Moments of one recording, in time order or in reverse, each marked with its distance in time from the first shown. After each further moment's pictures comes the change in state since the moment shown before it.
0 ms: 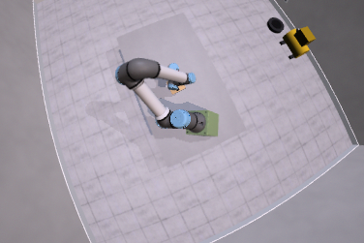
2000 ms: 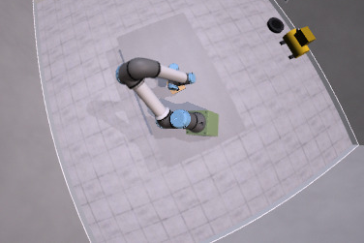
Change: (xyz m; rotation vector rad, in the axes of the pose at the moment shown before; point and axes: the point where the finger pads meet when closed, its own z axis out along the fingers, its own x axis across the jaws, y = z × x) arm 0.000 0.000 0.004 0.000 0.000 0.000
